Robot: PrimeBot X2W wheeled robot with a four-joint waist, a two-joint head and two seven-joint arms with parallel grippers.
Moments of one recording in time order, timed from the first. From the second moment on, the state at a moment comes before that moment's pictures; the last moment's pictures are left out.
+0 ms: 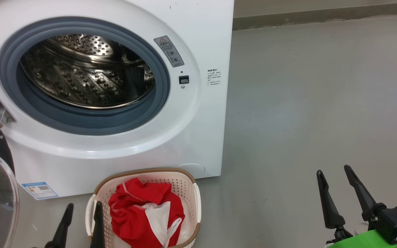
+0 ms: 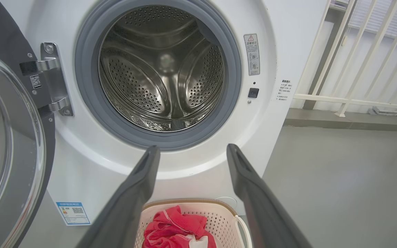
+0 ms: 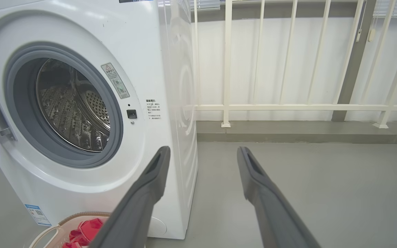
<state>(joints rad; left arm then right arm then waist) 0.09 0.05 0.03 0.10 -0.23 -0.04 -0.25 0.10 -0.04 -0.04 0.04 0.20 0.12 -0.25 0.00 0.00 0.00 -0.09</state>
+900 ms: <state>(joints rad) 0.09 0.06 0.02 0.09 -0.23 -0.02 -0.25 0.10 -0.04 -0.05 0.02 0.20 0.12 -0.25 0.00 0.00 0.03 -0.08</state>
